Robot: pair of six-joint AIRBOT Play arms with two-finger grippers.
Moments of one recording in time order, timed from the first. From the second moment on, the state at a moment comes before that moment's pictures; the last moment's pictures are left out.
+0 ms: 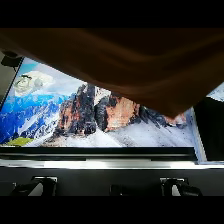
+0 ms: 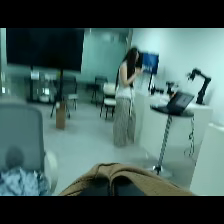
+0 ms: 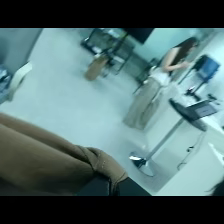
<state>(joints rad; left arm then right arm) 0.17 -0.86 1.97 0.95 -0.94 -1.39 -0.18 -0.64 1.70 -1.38 0.99 0.90</state>
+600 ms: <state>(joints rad) 0.17 -0.91 1.95 1.08 -1.04 -1.46 -0.18 -0.77 1.72 -1.51 1.32 1.03</state>
